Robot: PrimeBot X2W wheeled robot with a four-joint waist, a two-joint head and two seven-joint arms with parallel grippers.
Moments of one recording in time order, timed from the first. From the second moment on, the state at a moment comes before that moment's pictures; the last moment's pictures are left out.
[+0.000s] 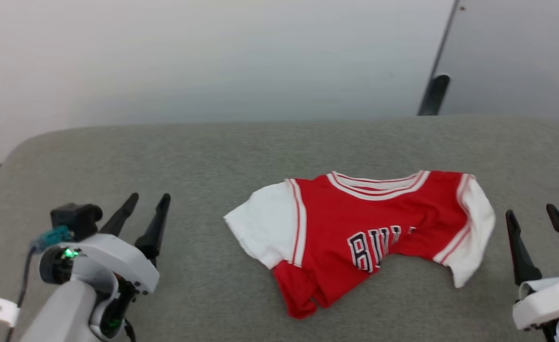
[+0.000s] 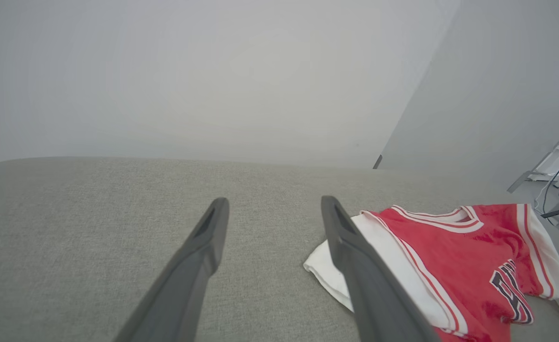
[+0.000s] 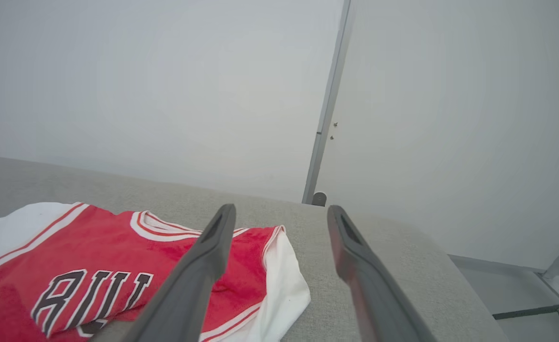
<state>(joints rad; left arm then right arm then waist) -0.39 0.41 -0.33 0.47 -0.71 -0.13 -0.13 -0.11 -0.30 -0.02 0.16 0.19 0.13 -0.16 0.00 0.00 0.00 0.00</state>
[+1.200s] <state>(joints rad) -0.81 0.58 -0.71 0.65 -0.95 -0.13 0.59 -0.13 -0.19 -0.03 0.09 0.15 0.13 -0.26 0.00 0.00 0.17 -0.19</state>
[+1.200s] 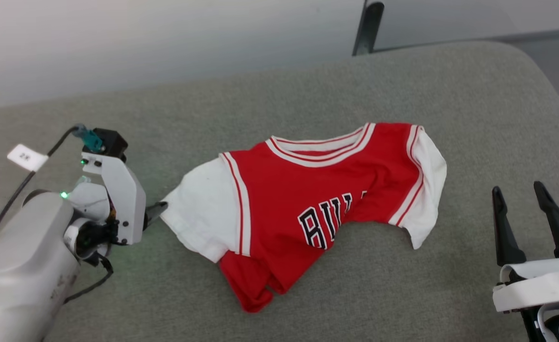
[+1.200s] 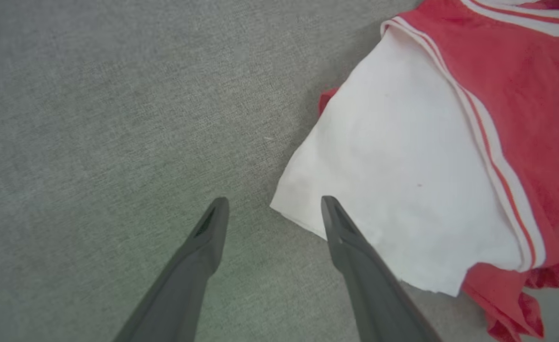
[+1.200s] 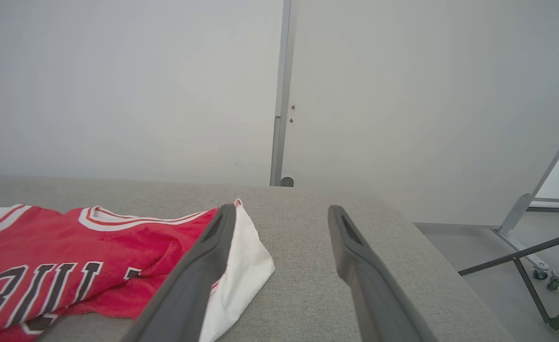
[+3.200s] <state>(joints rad) -1.01 0.40 -0.90 0.83 -1.16 -0.13 0.74 -0.52 -0.57 0.26 0.34 0.58 0.13 0.45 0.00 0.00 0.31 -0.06</state>
